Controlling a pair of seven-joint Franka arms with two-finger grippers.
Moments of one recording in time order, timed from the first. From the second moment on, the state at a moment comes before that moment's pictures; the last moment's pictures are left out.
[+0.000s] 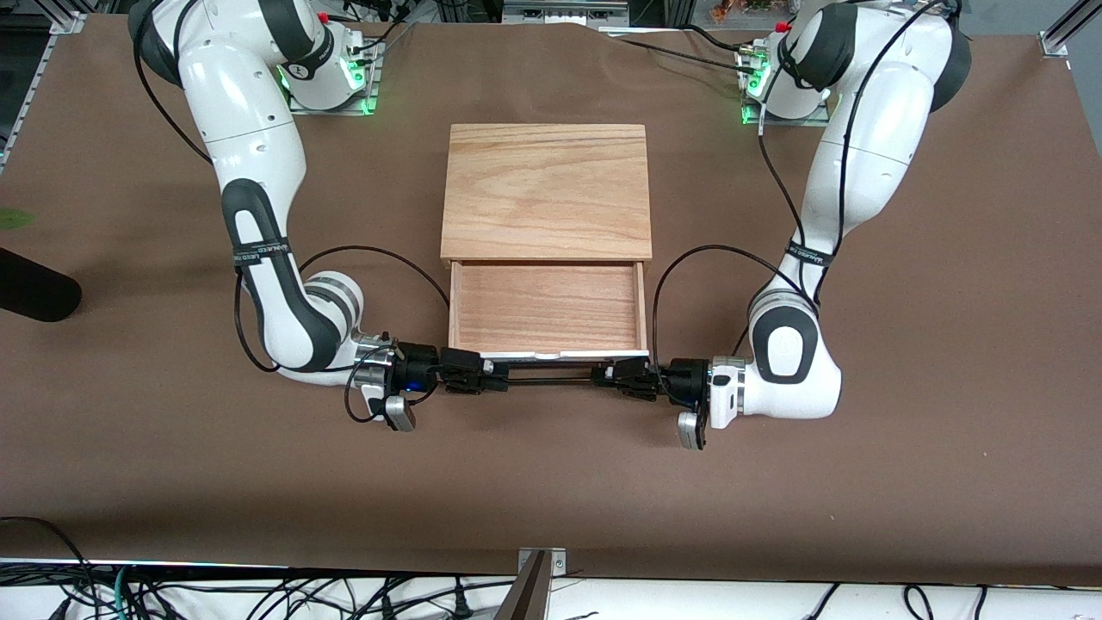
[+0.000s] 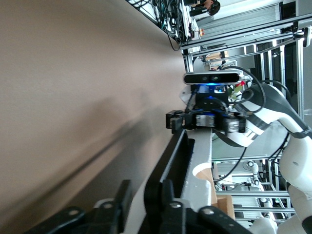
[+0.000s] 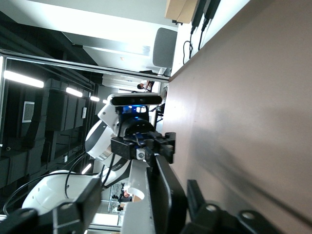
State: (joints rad) left arm -0.20 1.03 -0.10 -1.19 -1.36 1.92 0.75; right arm 0.32 0.95 -0.02 -1.36 1.79 1.90 -0.92
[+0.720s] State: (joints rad) left arm -0.20 1.05 -0.08 -1.17 -1.36 1.94 0.75; right arm 0.32 0.94 -0.07 -1.30 1.58 1.90 -0.91
